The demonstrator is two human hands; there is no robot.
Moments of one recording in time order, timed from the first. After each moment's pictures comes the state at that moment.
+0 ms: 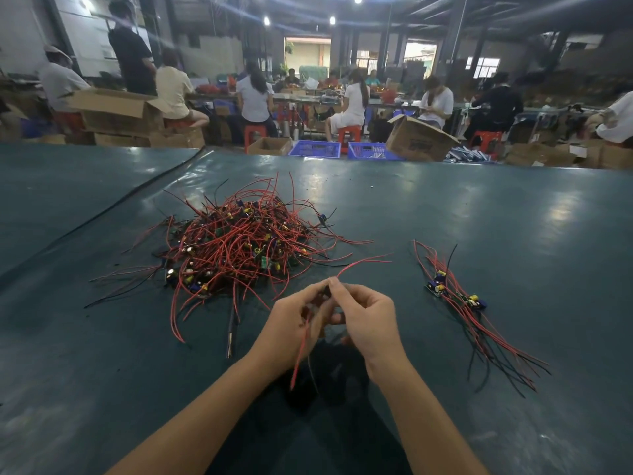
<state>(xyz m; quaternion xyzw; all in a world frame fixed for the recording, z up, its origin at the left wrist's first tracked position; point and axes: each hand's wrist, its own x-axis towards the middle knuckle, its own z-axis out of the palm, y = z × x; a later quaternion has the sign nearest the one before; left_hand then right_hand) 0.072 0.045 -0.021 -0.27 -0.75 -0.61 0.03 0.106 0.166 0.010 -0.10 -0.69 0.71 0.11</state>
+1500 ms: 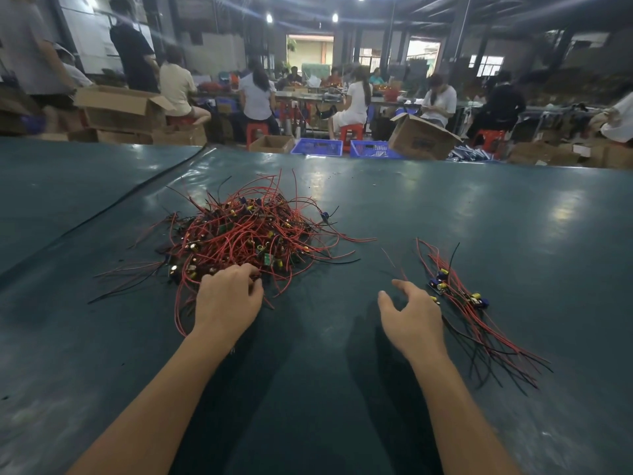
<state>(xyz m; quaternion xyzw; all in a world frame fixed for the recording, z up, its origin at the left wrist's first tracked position) 0.039 -0.024 -0.005 -0.07 -0.95 -0.18 0.23 0.097 0.226 -0.007 -0.19 -0.88 0.39 0.17</state>
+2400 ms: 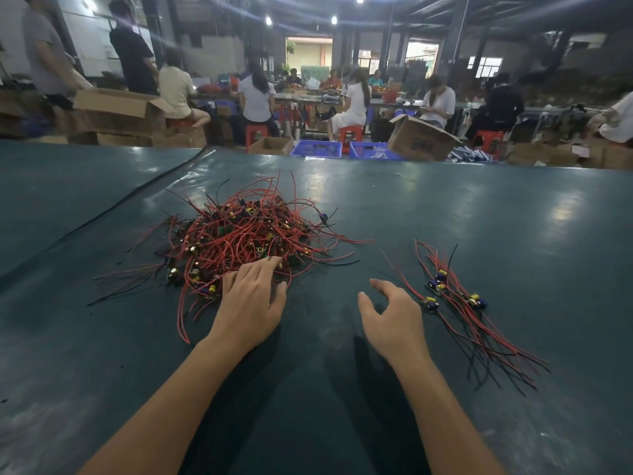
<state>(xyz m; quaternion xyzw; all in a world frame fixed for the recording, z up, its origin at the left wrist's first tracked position) 0.041 -0.007 -0.020 -0.17 -0.92 -0.21 0.27 0.098 0.206 -0.011 -0.12 -0.88 0.43 0.18</state>
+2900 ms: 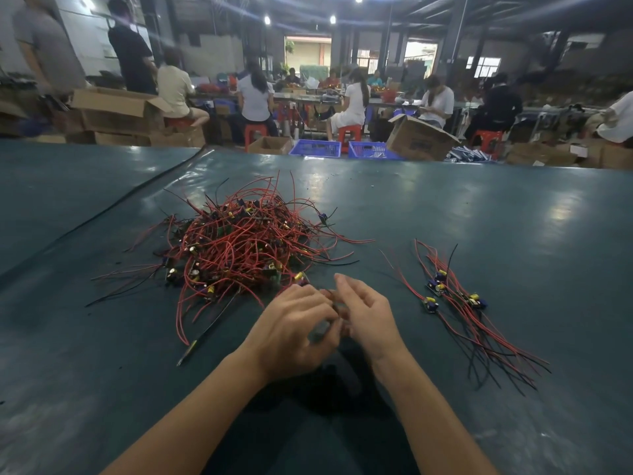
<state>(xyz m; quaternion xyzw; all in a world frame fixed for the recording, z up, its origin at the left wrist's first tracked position) 0.081 0.032 -0.002 -0.48 -0.77 -0.25 0.33 0.099 0.172 0.004 -0.06 -0.63 0.77 0.04</state>
